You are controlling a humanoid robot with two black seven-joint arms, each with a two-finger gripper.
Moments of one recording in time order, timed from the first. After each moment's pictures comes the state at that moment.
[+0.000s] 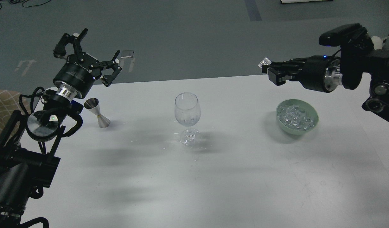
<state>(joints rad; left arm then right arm) -0.46 0.30 -1.41 -1.17 0.05 -0.24 0.15 0.99 -0.68 0.55 1.48 -1.67 0.40 -0.02</state>
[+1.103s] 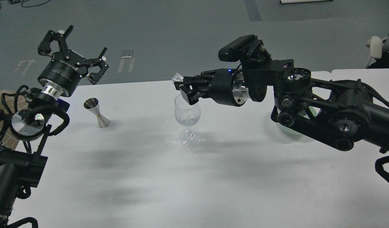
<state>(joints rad) -0.45 0.35 -1.43 -1.17 0.04 -0.24 0.16 1.05 -0.30 0.47 1.47 -1.69 0.41 -0.13</state>
